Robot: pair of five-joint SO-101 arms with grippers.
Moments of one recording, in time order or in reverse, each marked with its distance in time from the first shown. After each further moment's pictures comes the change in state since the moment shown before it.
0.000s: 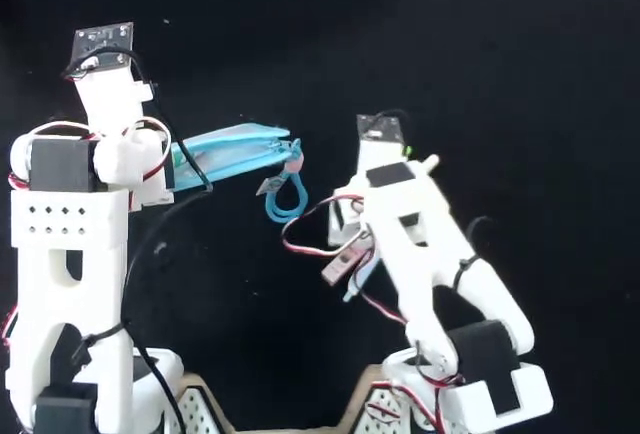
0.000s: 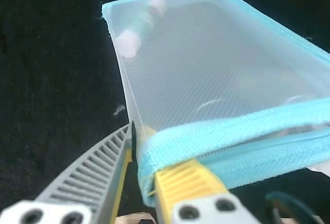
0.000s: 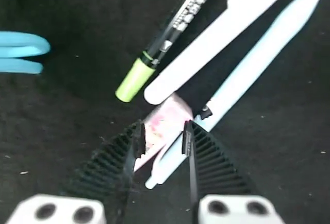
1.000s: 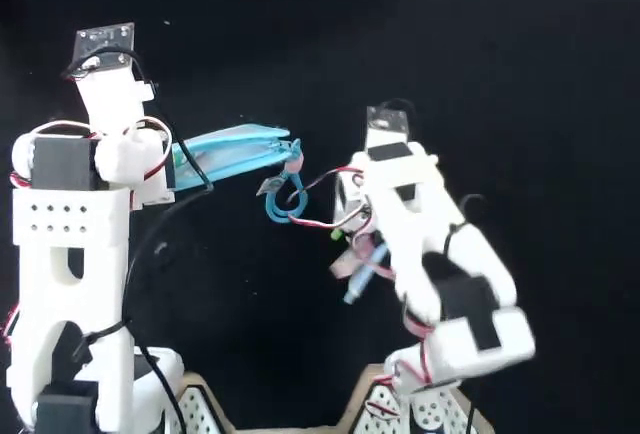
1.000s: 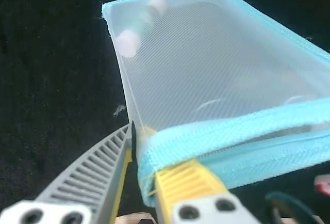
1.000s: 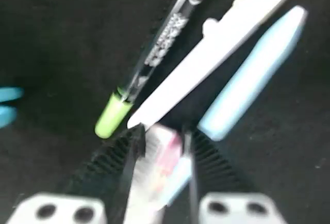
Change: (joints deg) left arm 0.0 0.0 0.0 0.0 0.0; right arm 4.0 15.8 -9.5 1.0 -0.4
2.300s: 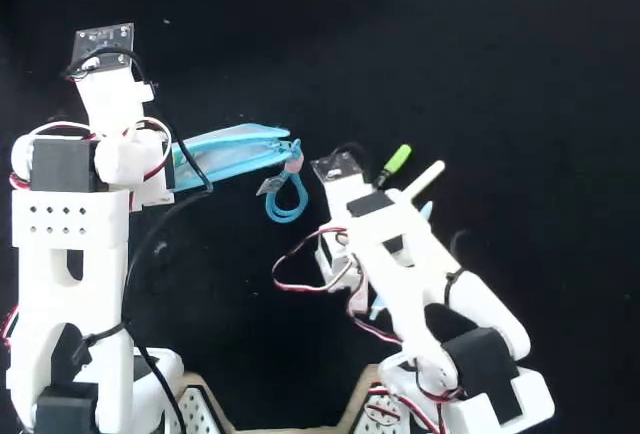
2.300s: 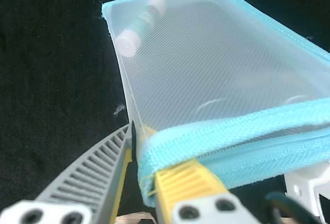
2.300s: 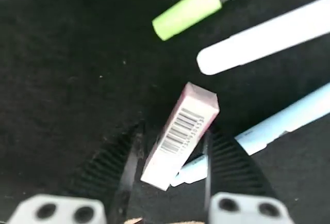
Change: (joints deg) left arm 0.0 0.0 0.1 0.0 0.0; right arm -10.1 -18.1 19.7 -2.3 15.6
